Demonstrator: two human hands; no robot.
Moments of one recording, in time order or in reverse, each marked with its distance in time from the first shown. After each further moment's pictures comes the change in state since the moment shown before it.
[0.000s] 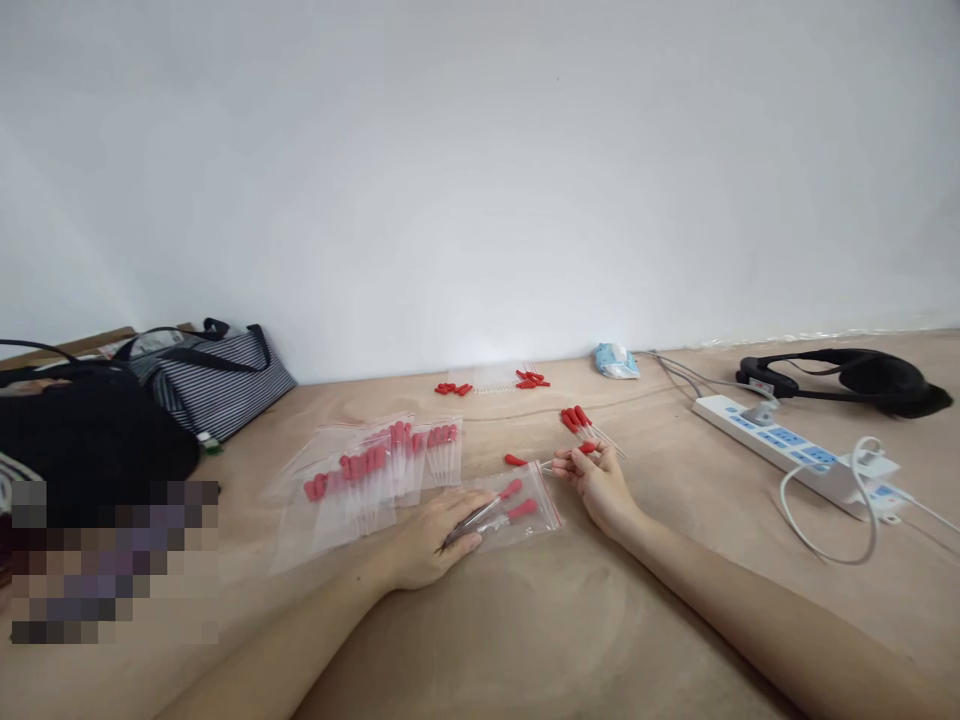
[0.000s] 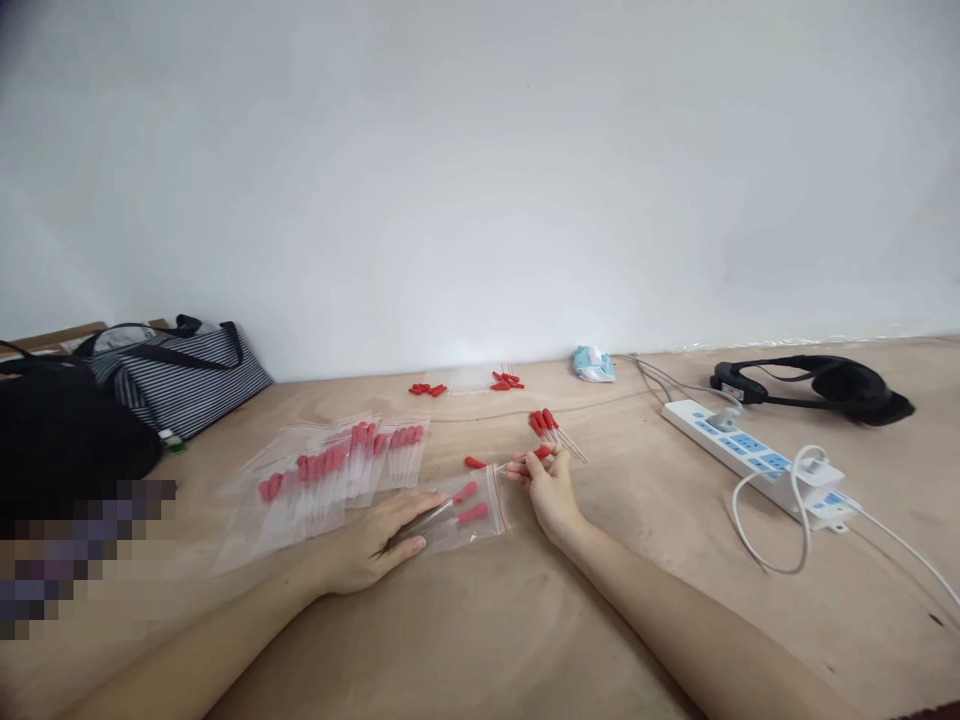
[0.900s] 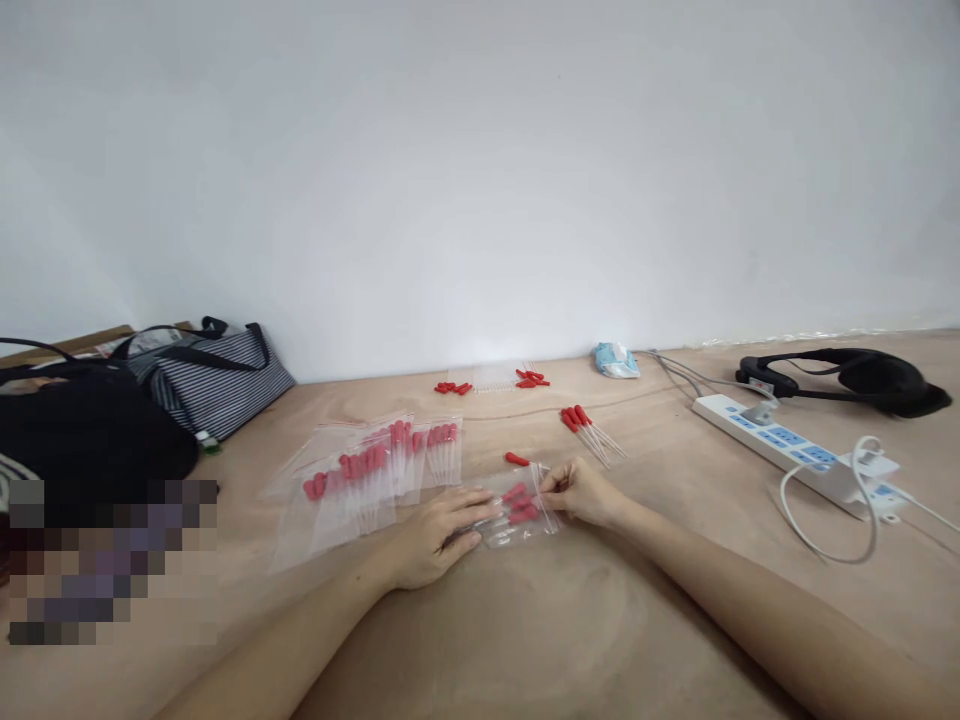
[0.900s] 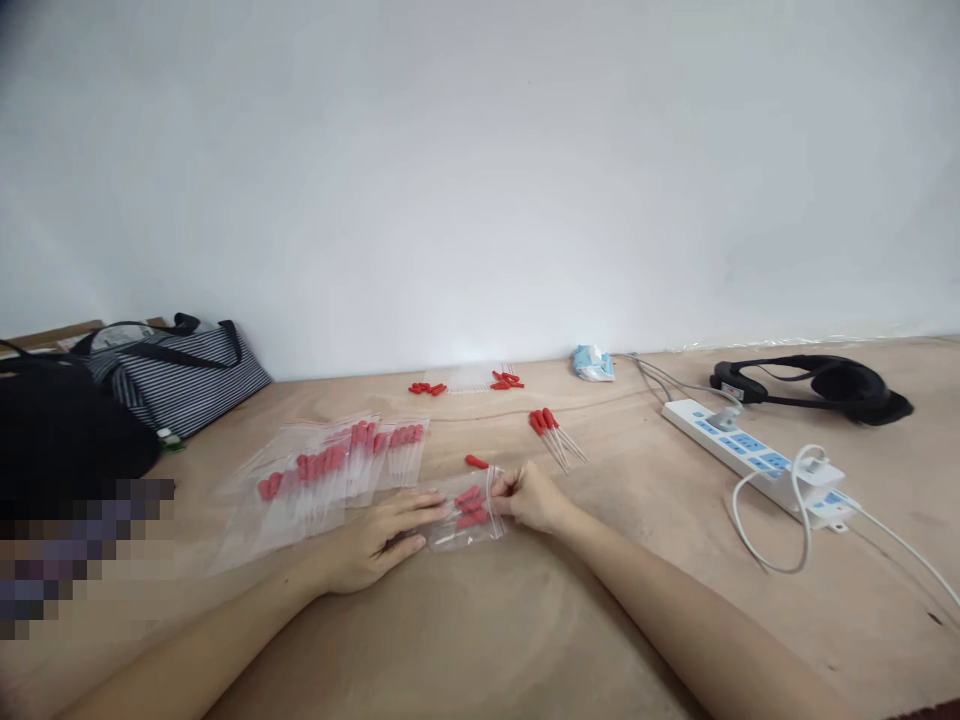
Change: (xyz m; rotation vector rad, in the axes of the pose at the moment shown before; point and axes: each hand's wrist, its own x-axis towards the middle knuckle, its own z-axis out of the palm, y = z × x) left_hand 0.002 0.001 -0.001 0.014 -0.040 0.034; right_hand 0.007 -0.007 -0.006 -0.693 -0.649 0.156
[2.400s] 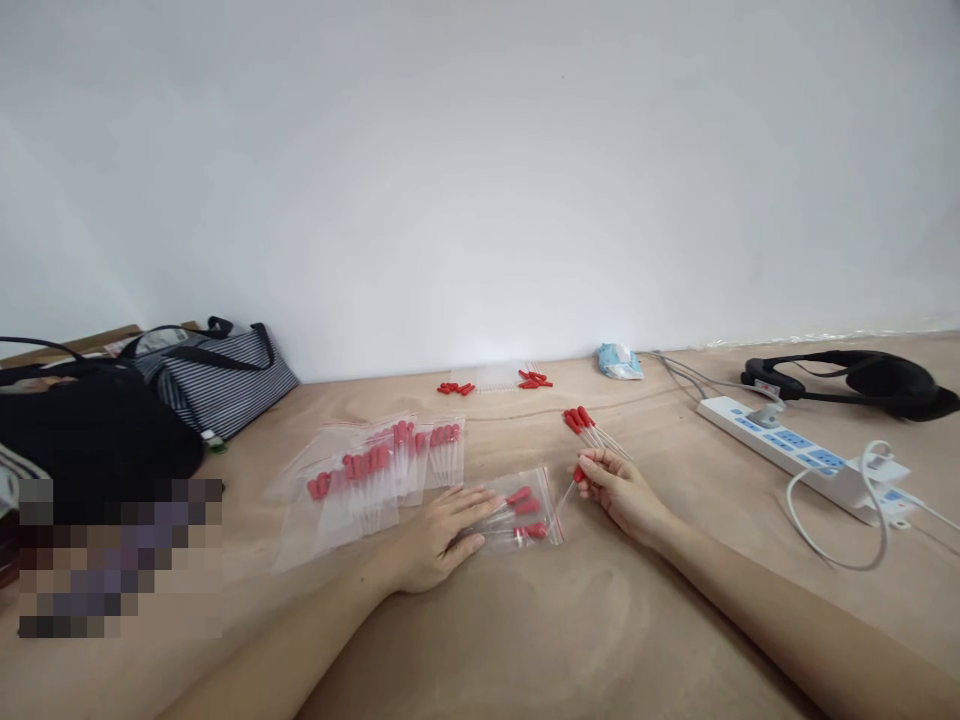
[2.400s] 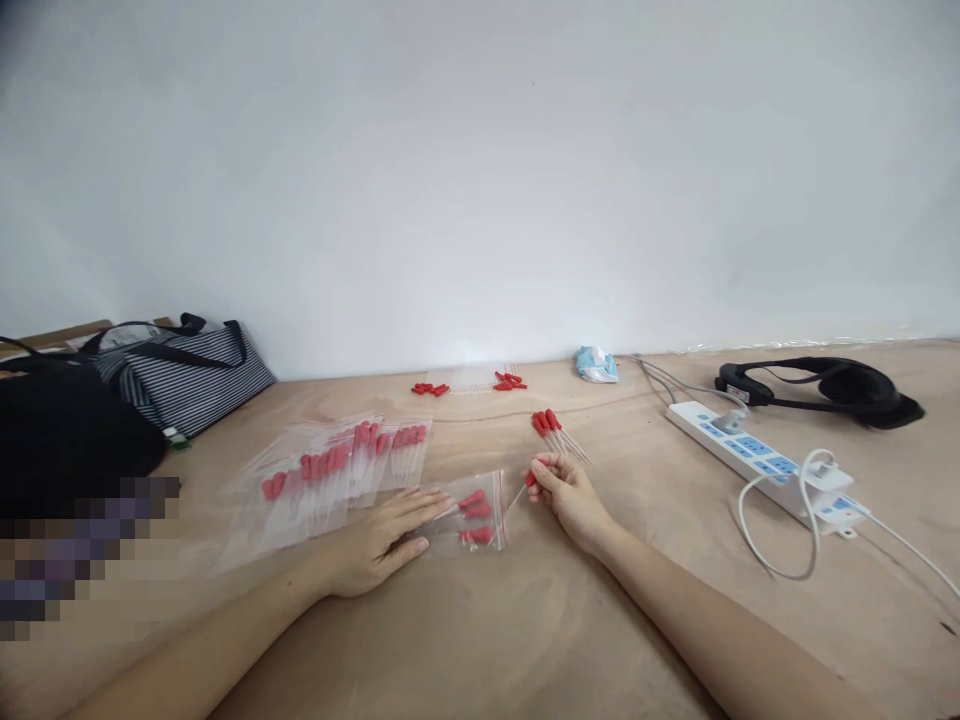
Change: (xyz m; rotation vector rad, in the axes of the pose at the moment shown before) left_hand -0.001 0.002 -0.001 0.026 -0.022 -0.028; right_hand -0.020 0.005 -0.015 0.589 0.429 -0.006
